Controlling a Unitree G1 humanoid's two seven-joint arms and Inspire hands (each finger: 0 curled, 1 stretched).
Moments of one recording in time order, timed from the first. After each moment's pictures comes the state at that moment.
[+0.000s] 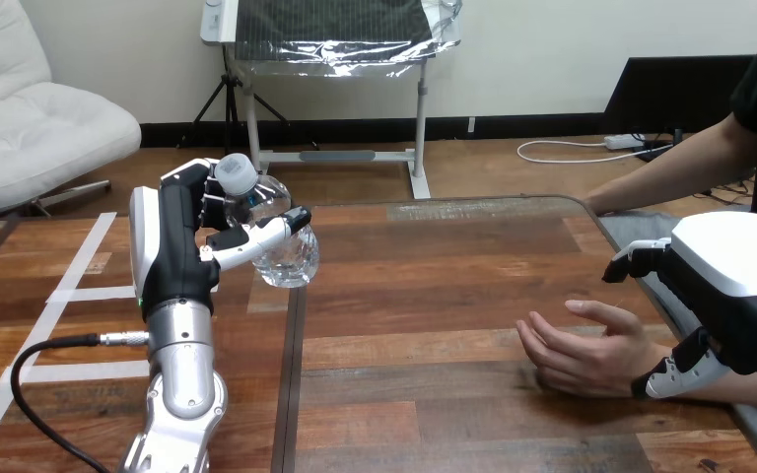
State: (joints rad) left arm -0.41 0.14 0.01 0.69 0.24 -0.37 0.39; right arm 0.09 -0.69 -0.12 -0.55 -0.86 0.14 0.66
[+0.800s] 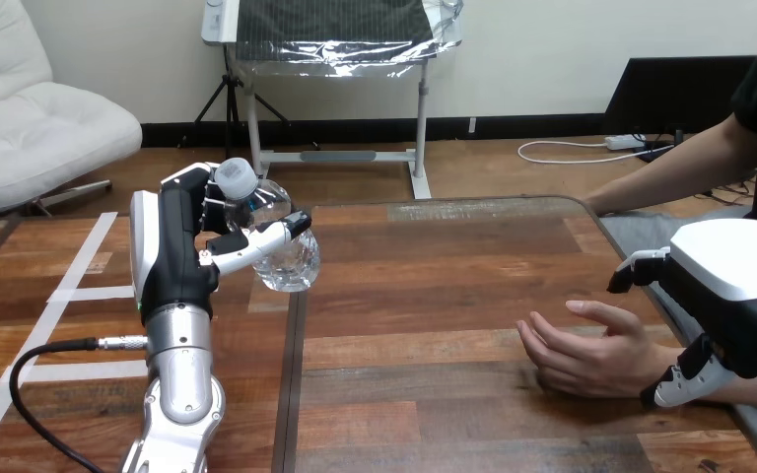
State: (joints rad) left arm -0.40 0.14 0.02 0.68 0.24 -0.37 0.38; right arm 0.09 -0.71 -0.12 -0.52 -0.86 0.14 0.69
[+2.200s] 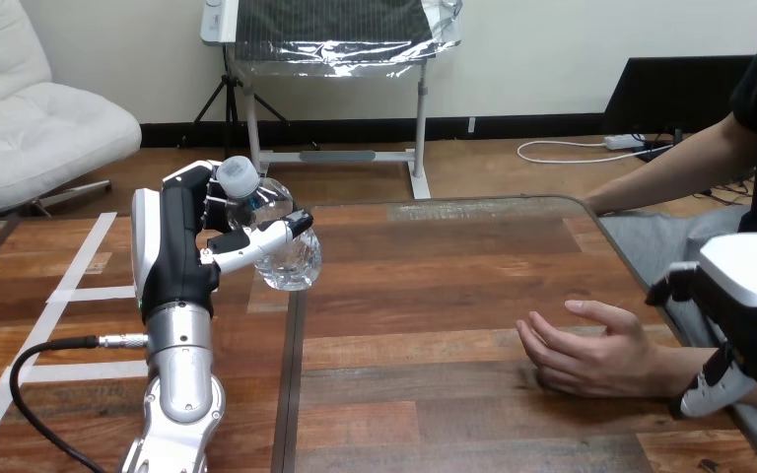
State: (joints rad) left arm -0.40 0.14 0.02 0.67 0.24 -0.37 0.37; right arm 0.09 -0.71 -0.08 -0.49 -0.96 0.26 0.74
